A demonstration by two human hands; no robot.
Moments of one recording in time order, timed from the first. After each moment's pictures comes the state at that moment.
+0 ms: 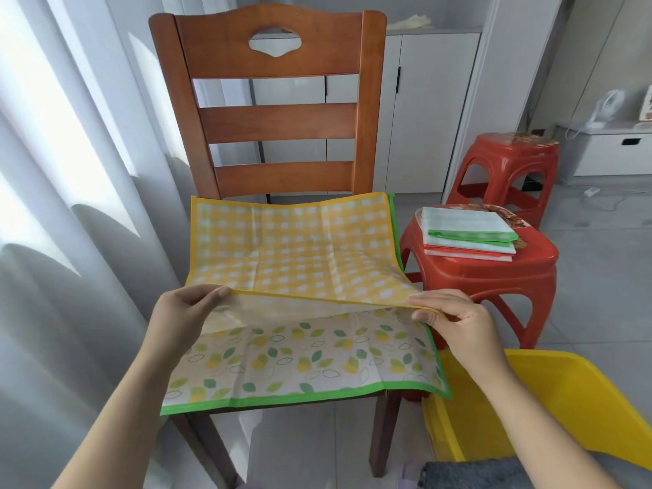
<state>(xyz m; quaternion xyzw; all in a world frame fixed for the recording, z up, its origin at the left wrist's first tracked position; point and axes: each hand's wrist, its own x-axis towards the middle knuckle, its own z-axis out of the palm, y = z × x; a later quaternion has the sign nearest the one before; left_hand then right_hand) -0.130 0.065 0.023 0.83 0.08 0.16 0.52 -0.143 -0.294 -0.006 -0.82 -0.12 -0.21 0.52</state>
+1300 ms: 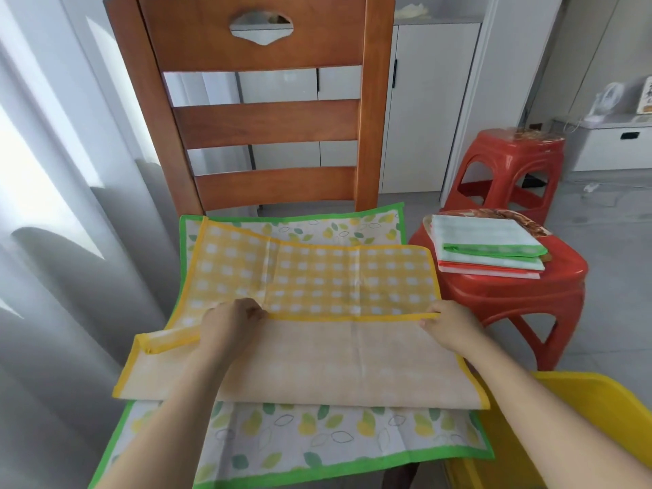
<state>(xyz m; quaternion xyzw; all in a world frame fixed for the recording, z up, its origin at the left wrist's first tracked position) 0.006 0.040 -0.044 0.98 0.05 0.08 0.18 -0.006 -0.305 -0.054 -0.97 0.12 0.03 0.23</state>
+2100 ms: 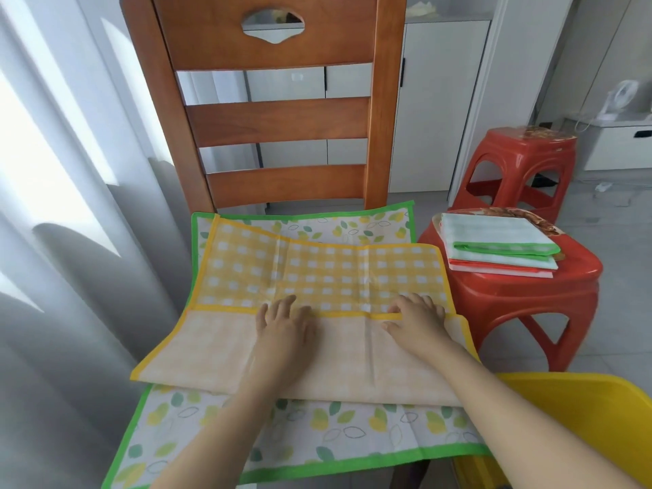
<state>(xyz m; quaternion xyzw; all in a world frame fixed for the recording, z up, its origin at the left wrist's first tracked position) -0.027 -0.011 -0.066 0.99 -0.06 0.10 0.12 -0.007 -0.237 -0.059 -0.99 0.01 -0.02 0.15</state>
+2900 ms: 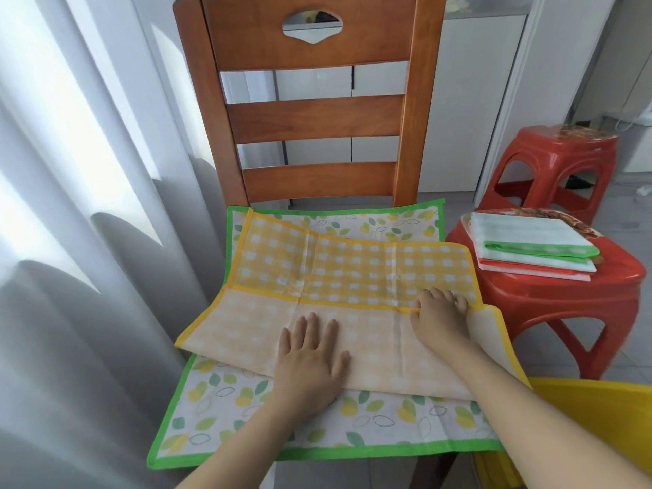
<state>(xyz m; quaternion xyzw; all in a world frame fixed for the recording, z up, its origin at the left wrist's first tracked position) -0.075 -0.002 -0.078 0.99 -0.06 -0.05 0.08 -0.008 -0.224 -0.059 -0.99 0.03 -0.07 0.09</state>
